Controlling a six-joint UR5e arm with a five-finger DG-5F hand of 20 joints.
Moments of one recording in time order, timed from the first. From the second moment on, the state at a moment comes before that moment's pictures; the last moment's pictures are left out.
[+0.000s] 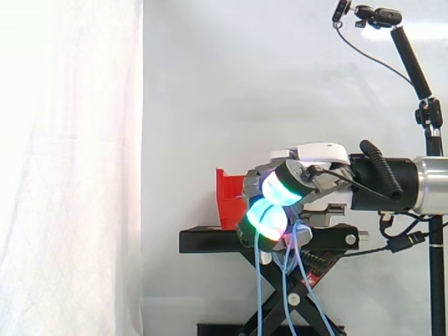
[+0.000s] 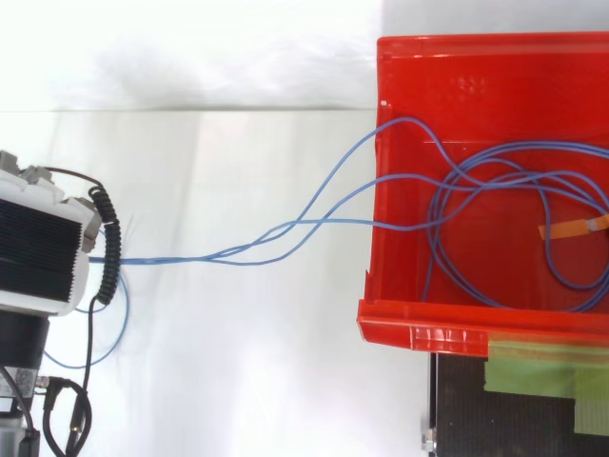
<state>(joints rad) 0.22 -2.16 -1.39 -2.68 -1.24 -0.60</state>
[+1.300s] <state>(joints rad) 0.24 -2.16 -1.39 -2.96 -1.26 -0.24</state>
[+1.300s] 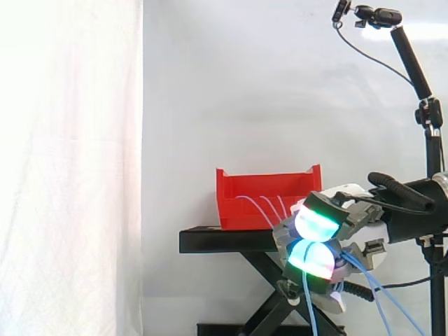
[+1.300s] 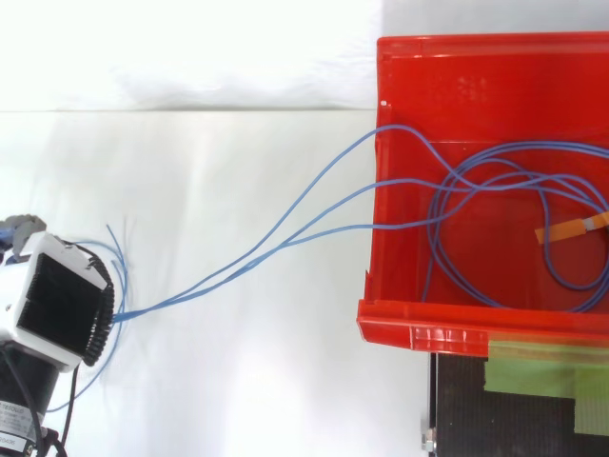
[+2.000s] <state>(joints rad) 0.24 -2.16 -1.39 -2.95 -1.28 -0.27</state>
